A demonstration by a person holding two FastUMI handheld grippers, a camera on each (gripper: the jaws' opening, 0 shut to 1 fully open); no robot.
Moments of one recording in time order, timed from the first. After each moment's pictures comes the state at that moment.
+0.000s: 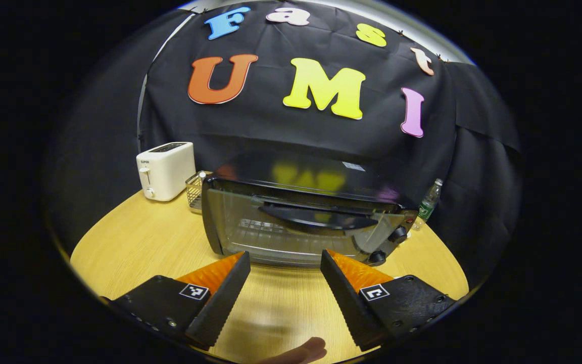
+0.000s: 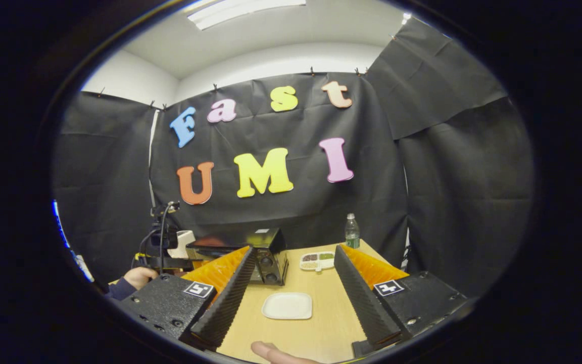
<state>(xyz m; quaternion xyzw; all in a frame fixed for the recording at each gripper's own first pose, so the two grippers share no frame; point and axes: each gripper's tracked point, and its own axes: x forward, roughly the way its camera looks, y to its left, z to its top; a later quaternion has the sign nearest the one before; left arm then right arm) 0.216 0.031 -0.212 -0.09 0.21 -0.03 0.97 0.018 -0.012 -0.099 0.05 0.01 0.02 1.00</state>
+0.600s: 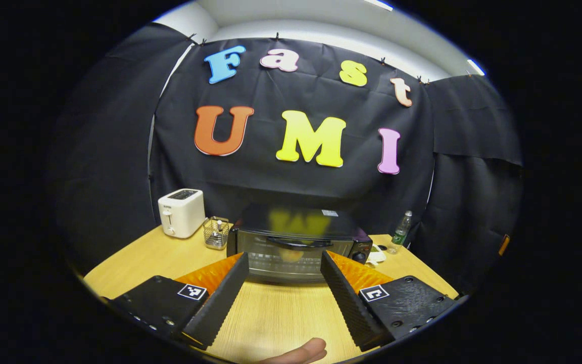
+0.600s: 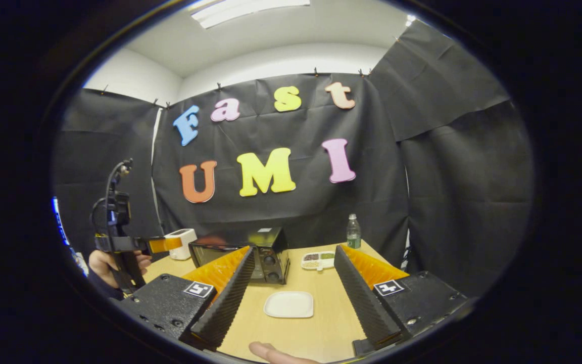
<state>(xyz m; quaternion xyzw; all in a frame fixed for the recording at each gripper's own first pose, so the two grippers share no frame) 0.122 0.038 -0.089 -0.07 0.07 -0.05 0.99 0.007 -0.005 -0.091 0.04 0.00 0.02 1.00</state>
